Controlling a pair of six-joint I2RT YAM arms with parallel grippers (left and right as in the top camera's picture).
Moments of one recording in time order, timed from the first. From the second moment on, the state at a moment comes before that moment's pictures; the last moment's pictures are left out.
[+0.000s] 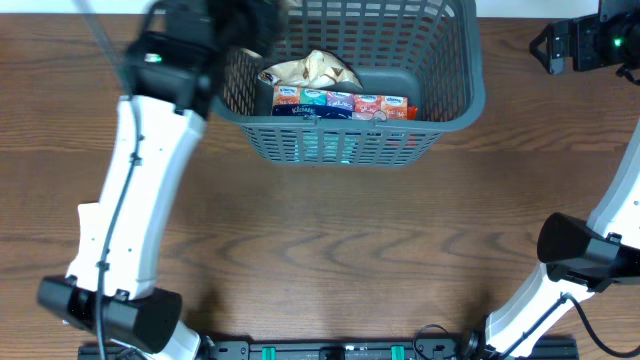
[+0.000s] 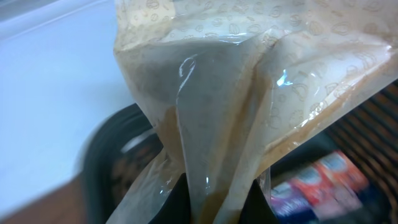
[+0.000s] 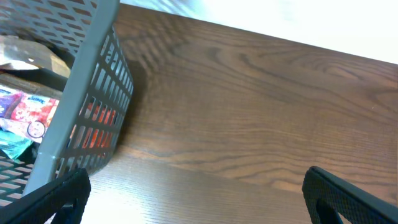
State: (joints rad) left arm -0.34 1.74 1.98 -0.75 0.08 0.23; right arm -0.30 2.02 2.59 -1.52 -0.25 -0.41
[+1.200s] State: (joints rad) left arm -0.44 1.72 1.99 -0.90 0.01 0.79; right arm -0.30 2.02 2.59 -1.53 -0.26 -0.41
